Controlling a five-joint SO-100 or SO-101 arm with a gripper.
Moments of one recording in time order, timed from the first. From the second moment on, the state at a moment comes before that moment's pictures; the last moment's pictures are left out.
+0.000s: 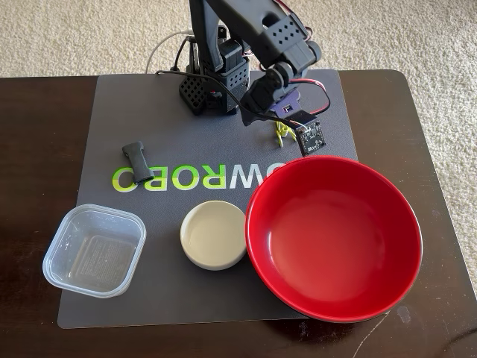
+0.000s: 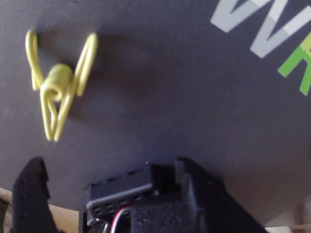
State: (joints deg) arm -40.8 109.4 133.3 84.7 74.9
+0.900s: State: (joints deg) arm -47.0 120.8 140.4 77.4 67.4
